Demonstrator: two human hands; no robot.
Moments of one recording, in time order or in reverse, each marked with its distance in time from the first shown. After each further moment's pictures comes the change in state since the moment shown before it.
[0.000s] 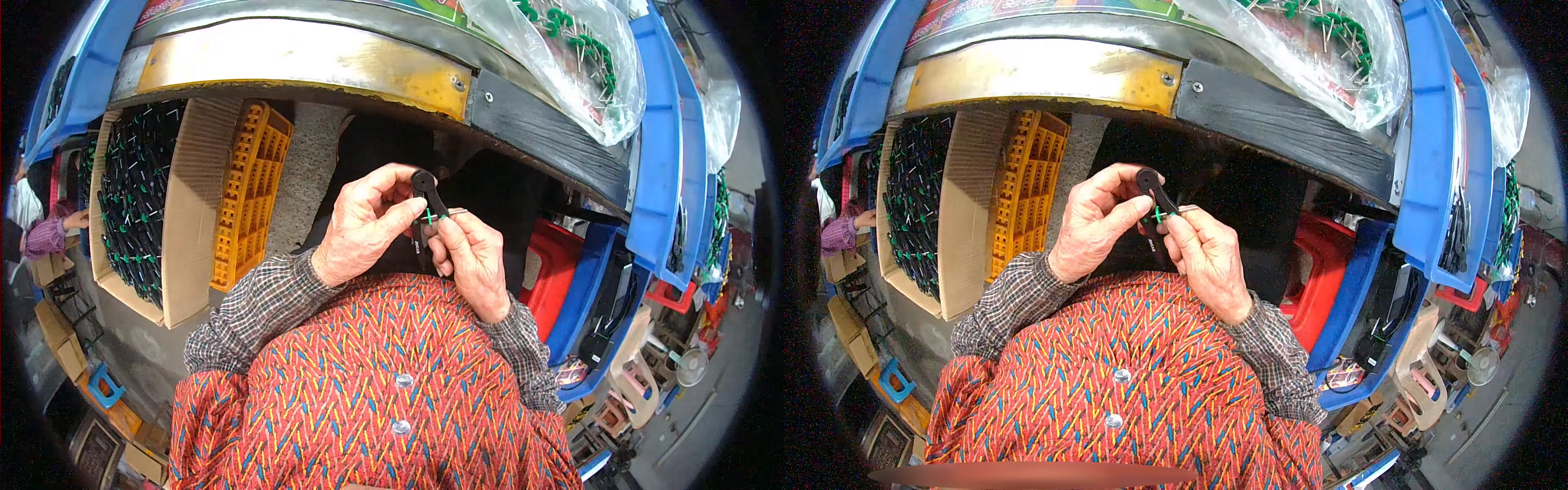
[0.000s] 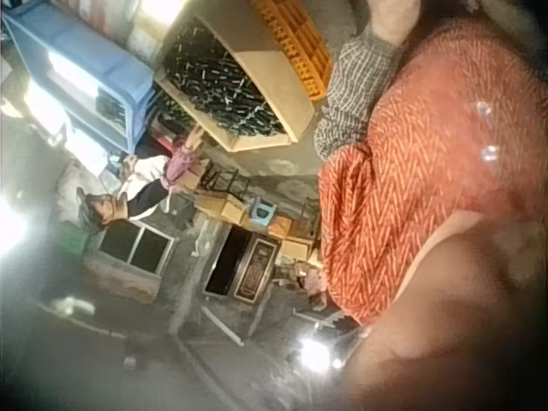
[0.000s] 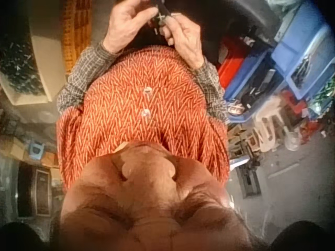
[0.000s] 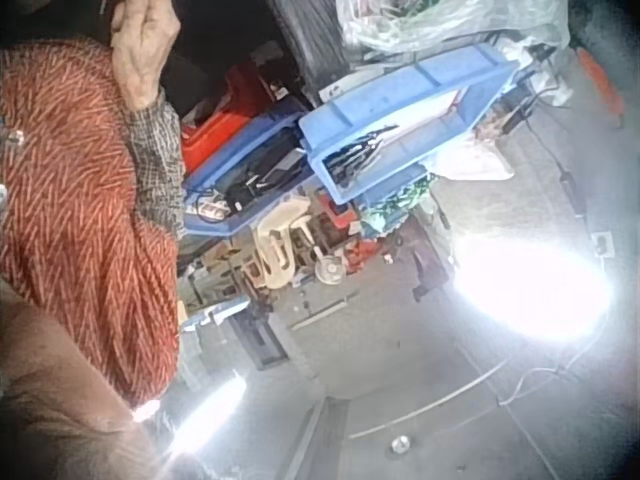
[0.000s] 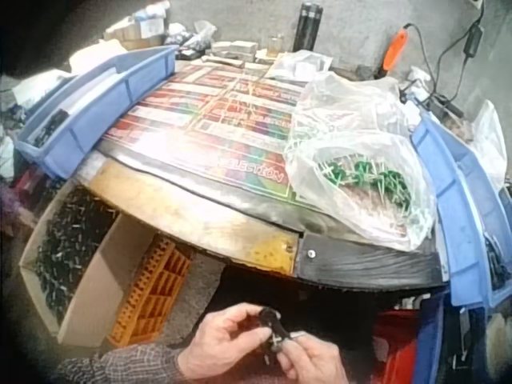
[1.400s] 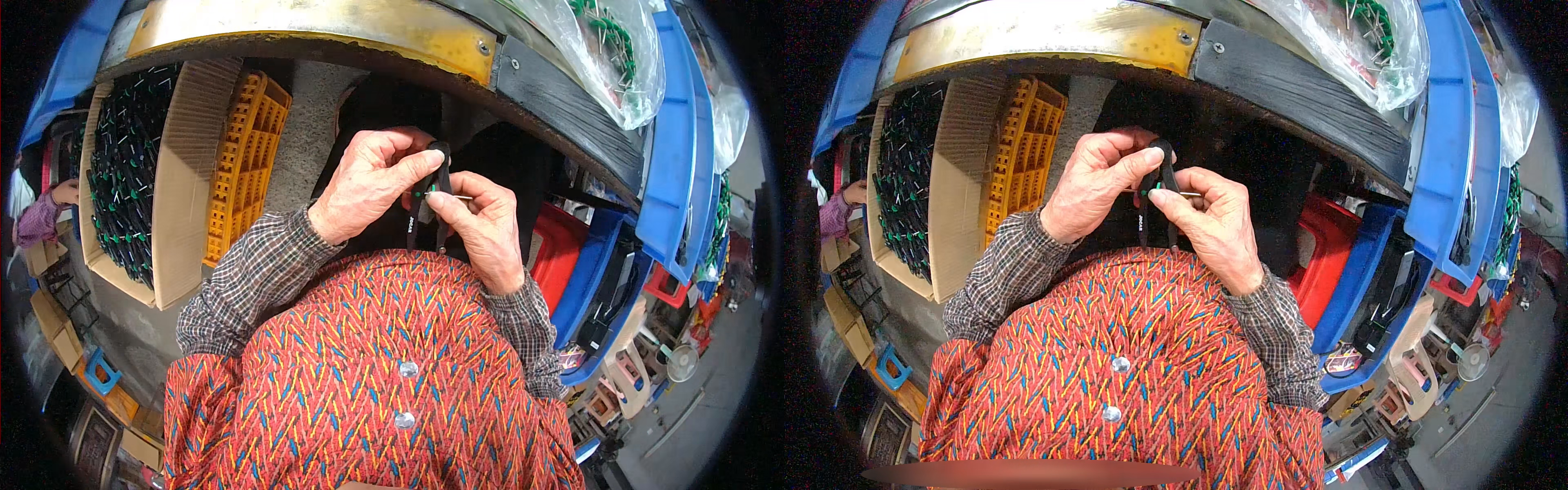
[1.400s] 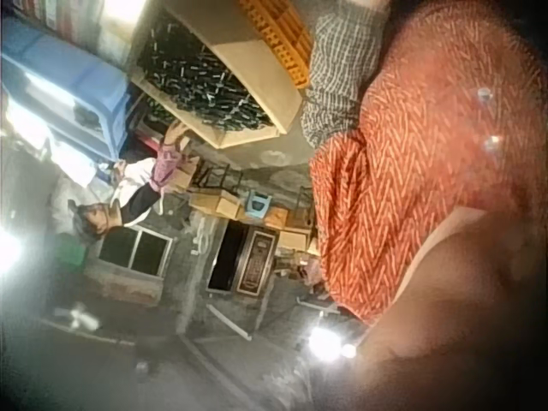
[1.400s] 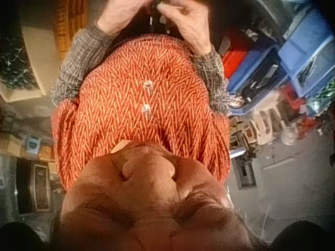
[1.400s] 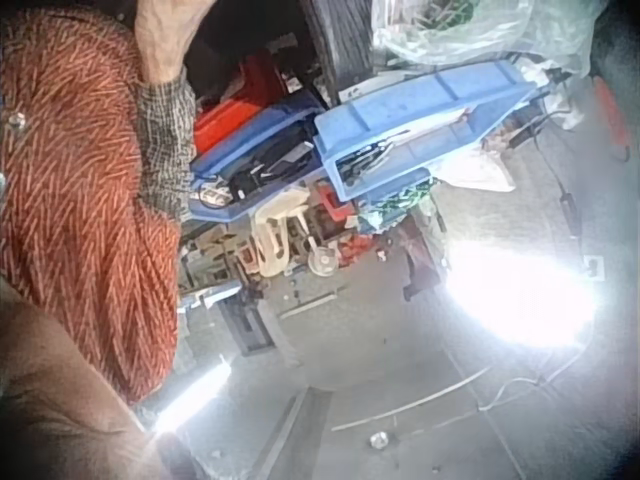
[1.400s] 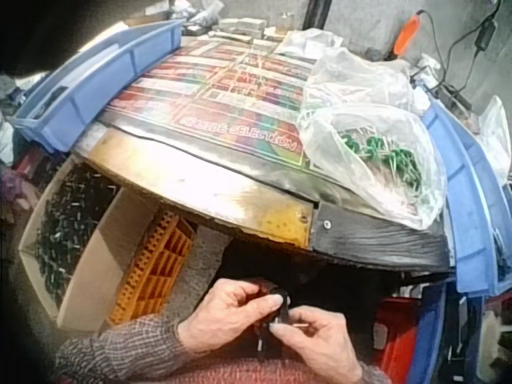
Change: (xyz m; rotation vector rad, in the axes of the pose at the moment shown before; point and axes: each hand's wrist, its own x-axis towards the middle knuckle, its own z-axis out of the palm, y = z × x) left_hand 0.012 0.005 -0.009 0.022 -0.055 -0.116; right_hand 0.012 -0.014 0.001 -0.031 -0.051 0.078
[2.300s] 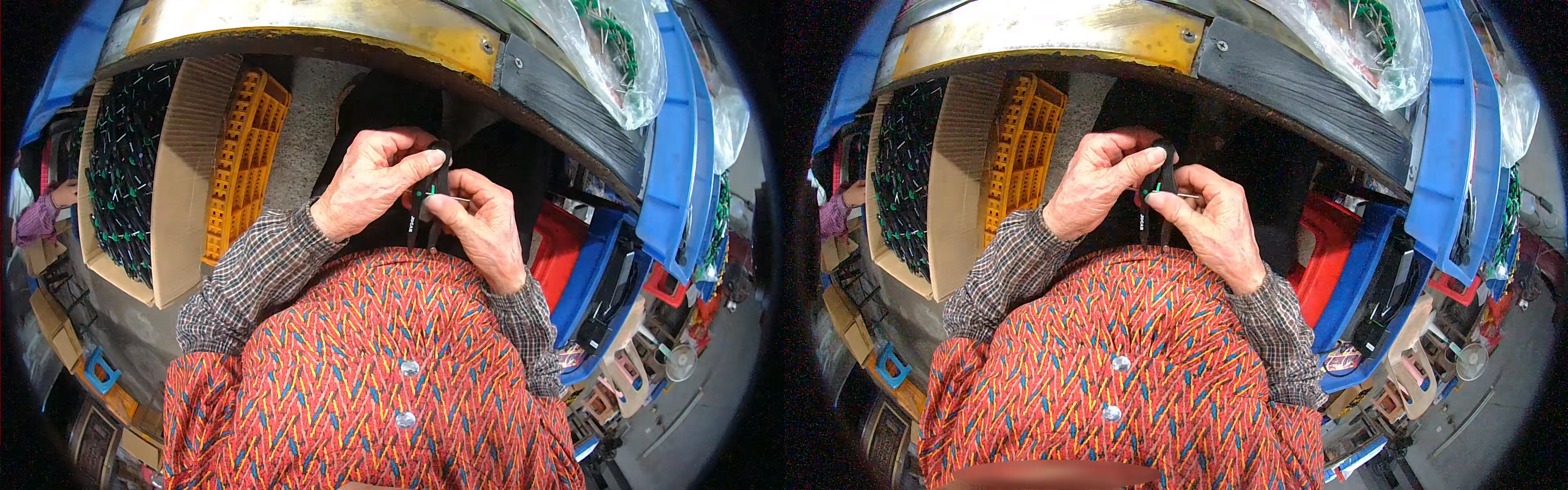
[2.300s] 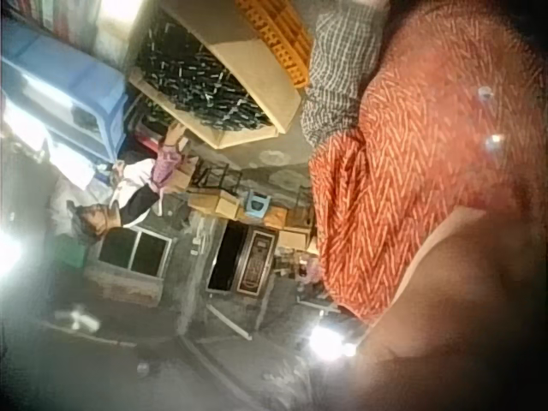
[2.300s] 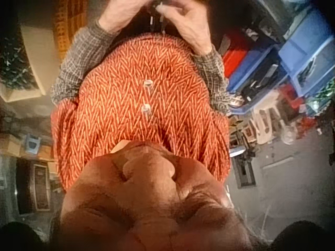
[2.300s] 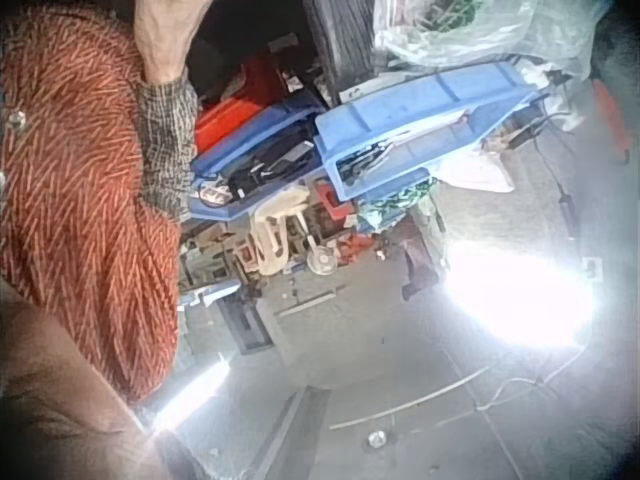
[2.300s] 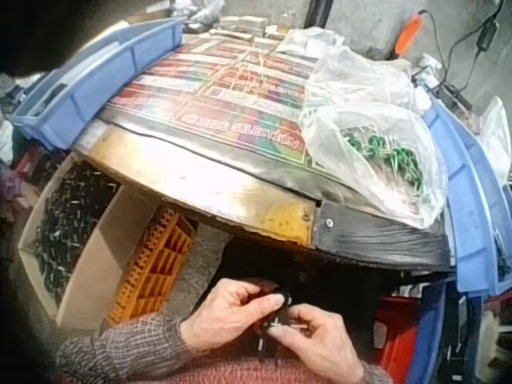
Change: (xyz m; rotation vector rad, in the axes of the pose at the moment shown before) left_hand 0.002 -0.005 0.000 0.015 0.004 0.010; right_hand 0.003 0.002 0.000 -0.146 -0.004 -0.035
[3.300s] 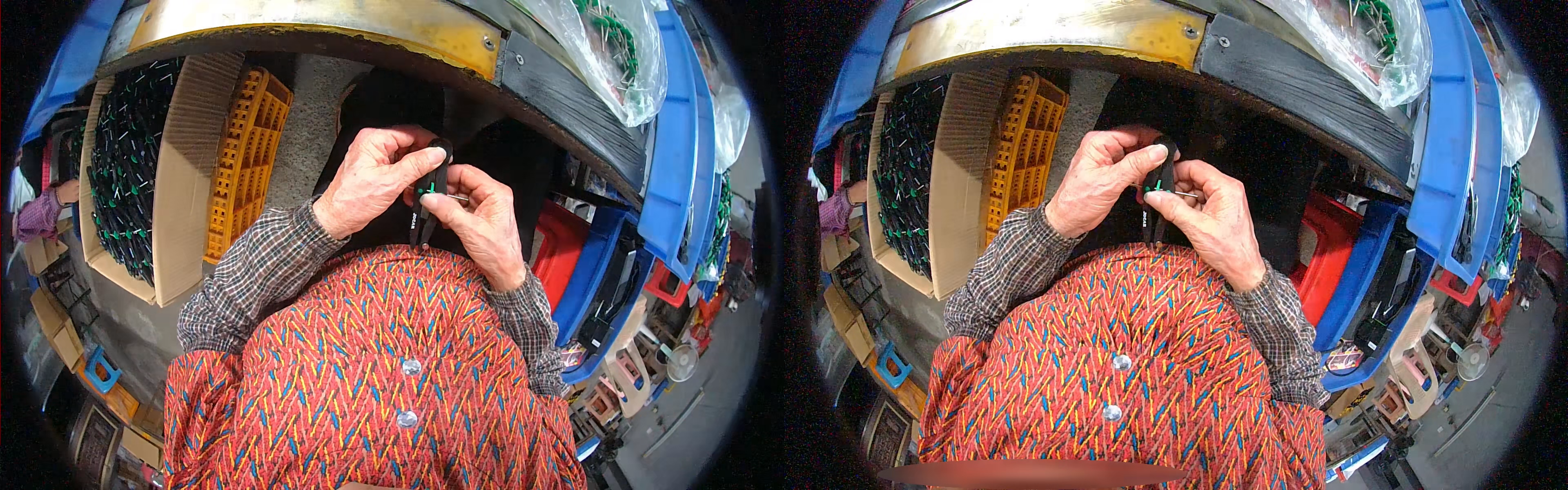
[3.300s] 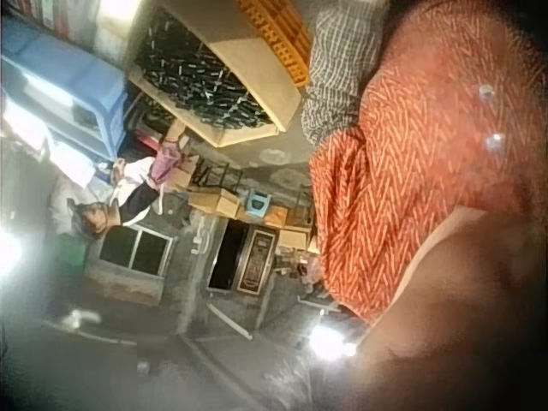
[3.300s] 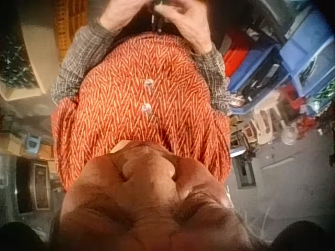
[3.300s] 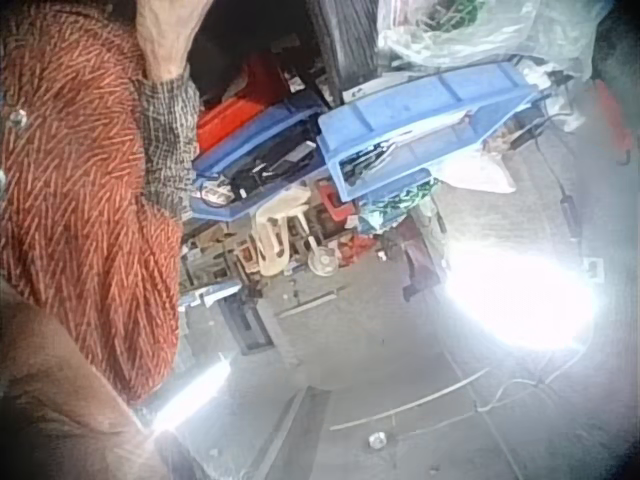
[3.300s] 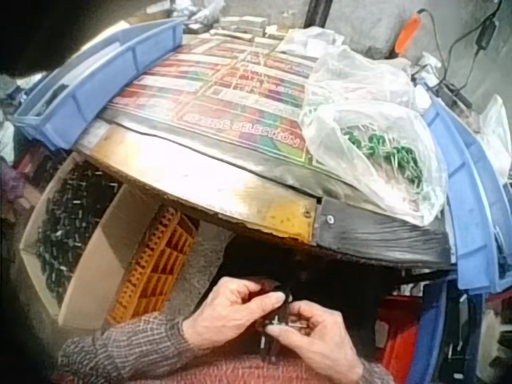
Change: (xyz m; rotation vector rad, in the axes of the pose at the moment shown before) left_hand -0.001 -0.005 -0.002 0.012 0.002 0.020; right_hand 0.002 0.011 0.003 0.043 0.007 -0.034
